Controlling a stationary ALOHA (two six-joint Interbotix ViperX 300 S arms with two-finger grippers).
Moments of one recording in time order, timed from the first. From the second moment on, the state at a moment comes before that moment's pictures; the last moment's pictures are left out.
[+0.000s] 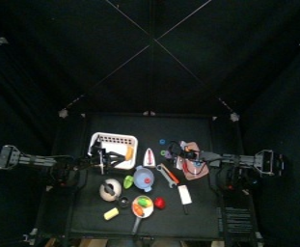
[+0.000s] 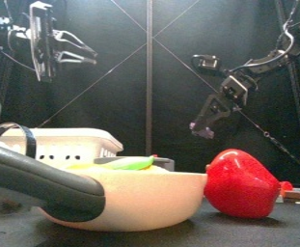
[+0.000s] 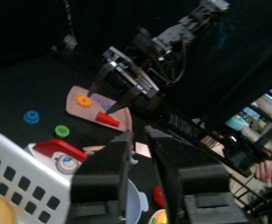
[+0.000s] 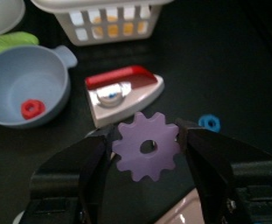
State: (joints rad) left arm 0.01 -0.64 1.08 -0.58 -0.42 -0.01; right arm -0.29 -0.31 0.89 -0.13 -0.02 0.02
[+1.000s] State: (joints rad) left arm 0.03 -0.03 0.70 -0.84 -0.48 -0.15; right arm -0.23 -0.12 0.69 -0.30 -0.11 0.02
